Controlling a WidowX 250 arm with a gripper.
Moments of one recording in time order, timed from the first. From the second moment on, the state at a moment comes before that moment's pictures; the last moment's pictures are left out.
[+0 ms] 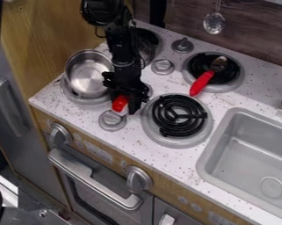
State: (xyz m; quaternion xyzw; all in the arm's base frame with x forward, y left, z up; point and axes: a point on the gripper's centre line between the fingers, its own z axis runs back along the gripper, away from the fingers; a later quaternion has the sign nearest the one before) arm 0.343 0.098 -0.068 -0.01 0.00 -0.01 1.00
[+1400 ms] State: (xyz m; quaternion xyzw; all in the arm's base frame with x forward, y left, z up) arm 0.333 0.052 -0.003 0.03 -0.03 -0.05 1.00
